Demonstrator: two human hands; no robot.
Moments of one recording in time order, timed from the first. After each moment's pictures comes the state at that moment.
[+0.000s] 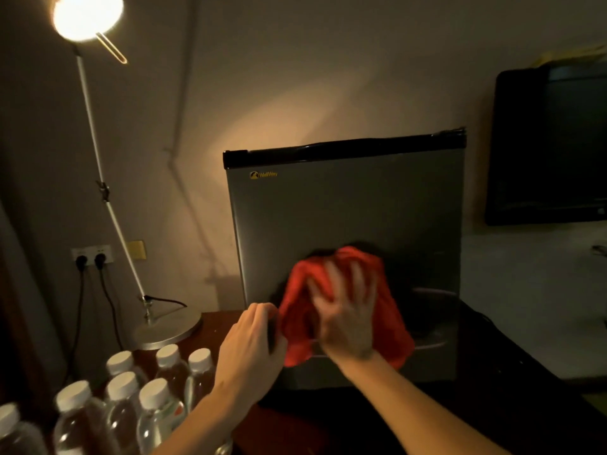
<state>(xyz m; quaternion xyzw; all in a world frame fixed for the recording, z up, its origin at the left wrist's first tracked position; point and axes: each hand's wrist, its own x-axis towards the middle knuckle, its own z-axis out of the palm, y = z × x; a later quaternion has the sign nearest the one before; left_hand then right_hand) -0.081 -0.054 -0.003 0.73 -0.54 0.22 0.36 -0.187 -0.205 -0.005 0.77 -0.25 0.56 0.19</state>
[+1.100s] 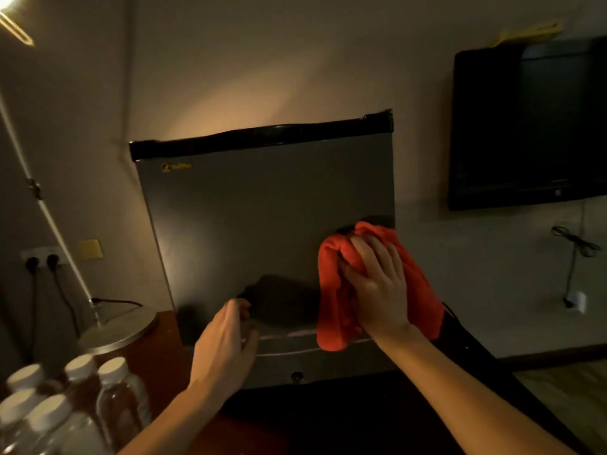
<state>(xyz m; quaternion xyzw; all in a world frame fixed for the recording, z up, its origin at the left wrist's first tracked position) -0.126 -0.120 -0.018 0.77 -0.51 0.18 0.34 -0.320 -0.305 0.011 0.75 -0.20 0.59 0.22</state>
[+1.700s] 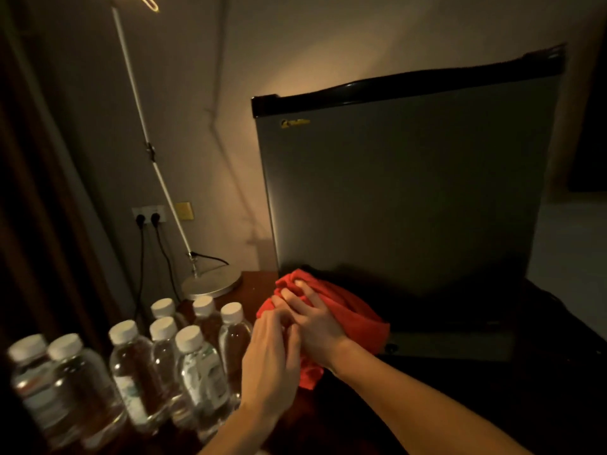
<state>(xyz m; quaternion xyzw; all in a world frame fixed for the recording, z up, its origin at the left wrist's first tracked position) -0.088 -0.036 -0.080 0.74 -0.46 0.19 0.45 -0.109 -0.178 -0.079 0.87 0.01 0.37 0.33</state>
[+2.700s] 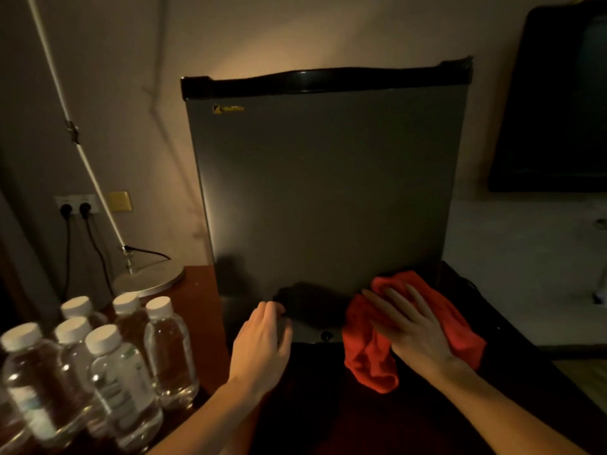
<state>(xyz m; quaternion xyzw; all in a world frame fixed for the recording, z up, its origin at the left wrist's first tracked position) -0.119 -0.107 -0.098 0.77 -0.51 0.13 0.36 -0.335 -0.312 -0.108 0.85 -0.08 0.40 0.34</state>
